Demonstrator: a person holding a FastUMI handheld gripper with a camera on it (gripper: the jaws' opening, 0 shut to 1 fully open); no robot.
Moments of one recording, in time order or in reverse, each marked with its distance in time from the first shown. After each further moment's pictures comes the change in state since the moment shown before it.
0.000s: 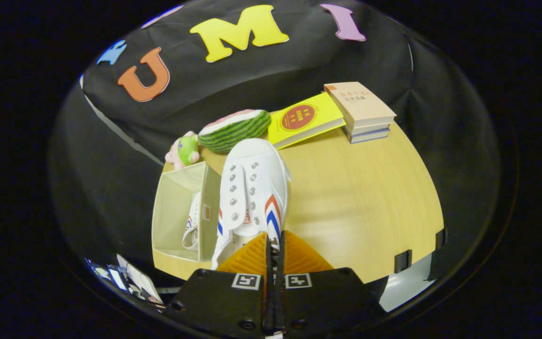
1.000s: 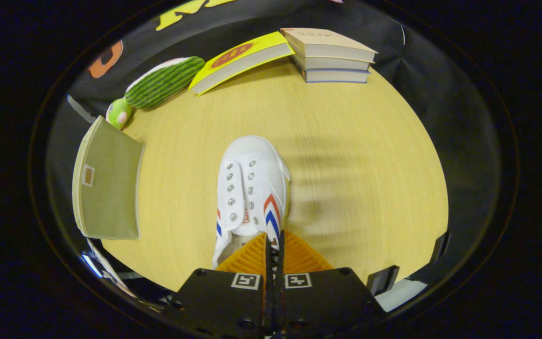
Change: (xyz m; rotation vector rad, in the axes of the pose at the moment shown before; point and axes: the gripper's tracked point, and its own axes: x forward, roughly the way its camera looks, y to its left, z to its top) arm -0.019 0.002 0.009 -0.019 0.192 -0.140
